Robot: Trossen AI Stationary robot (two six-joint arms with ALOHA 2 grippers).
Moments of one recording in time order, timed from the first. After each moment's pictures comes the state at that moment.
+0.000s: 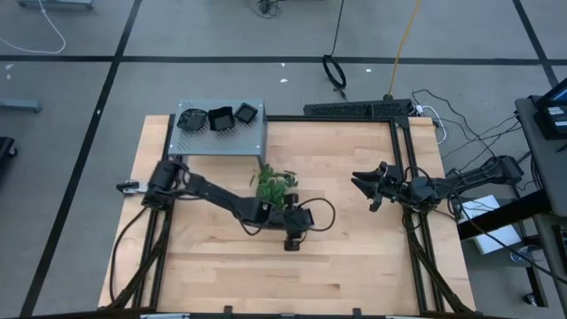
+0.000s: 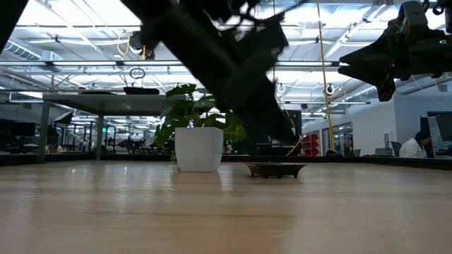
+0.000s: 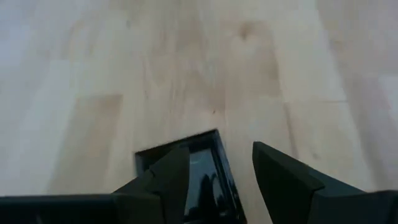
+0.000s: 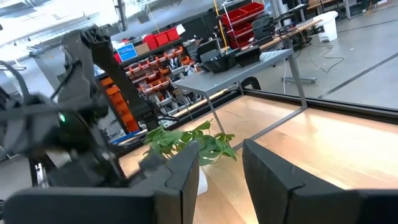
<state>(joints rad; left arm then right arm) -0.23 2.06 1.30 0.00 -0.24 -0.08 0.27 0.36 0.02 0.39 0.60 0.40</state>
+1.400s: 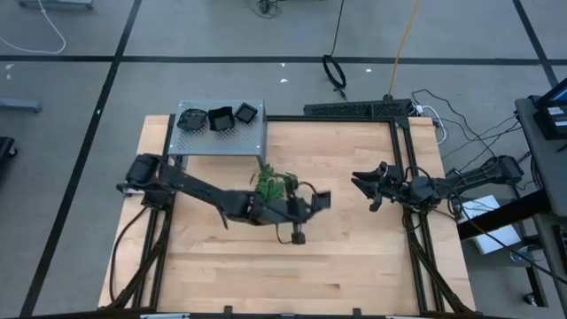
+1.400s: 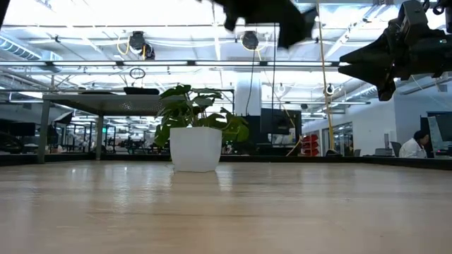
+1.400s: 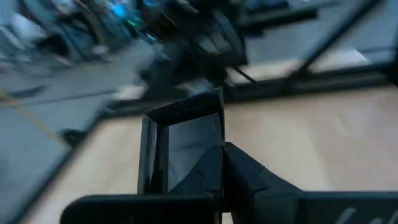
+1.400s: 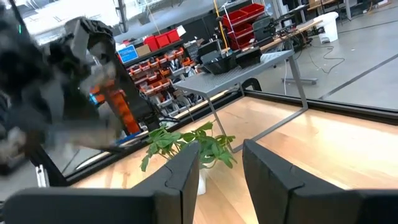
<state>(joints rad) -0.24 1.84 1.30 0.25 -0.42 0.11 0.27 0.36 0.02 0.39 0.60 0.40</state>
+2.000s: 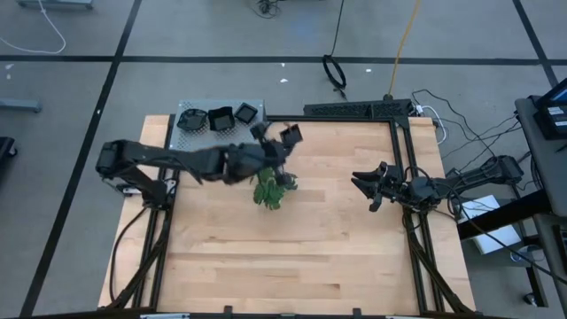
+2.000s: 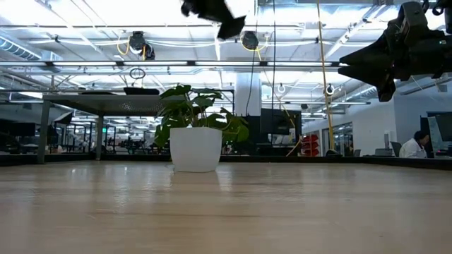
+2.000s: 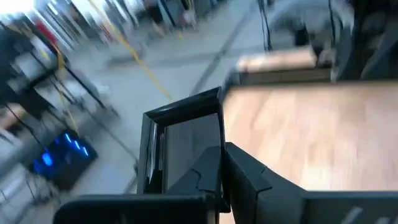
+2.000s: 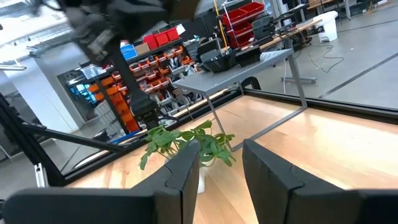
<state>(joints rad) -0.01 1.54 1.30 -0.09 -0.60 0.21 0.27 0.37 0.02 0.39 0.60 0.40</state>
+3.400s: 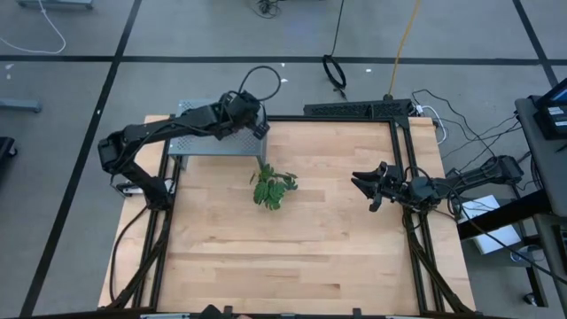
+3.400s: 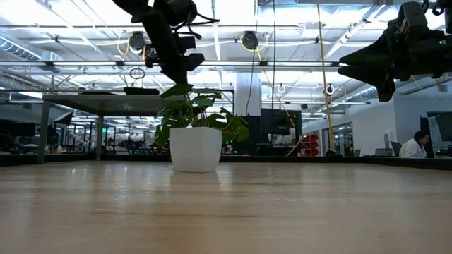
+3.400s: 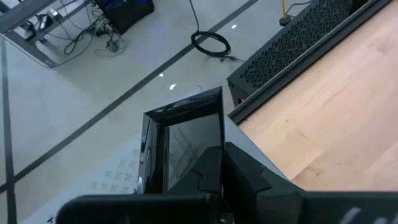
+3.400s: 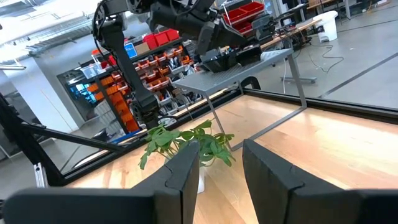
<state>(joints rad) 0.47 1.55 1.30 -0.53 -0.50 -0.15 0.26 0.36 0.02 0.39 0.60 0.40</state>
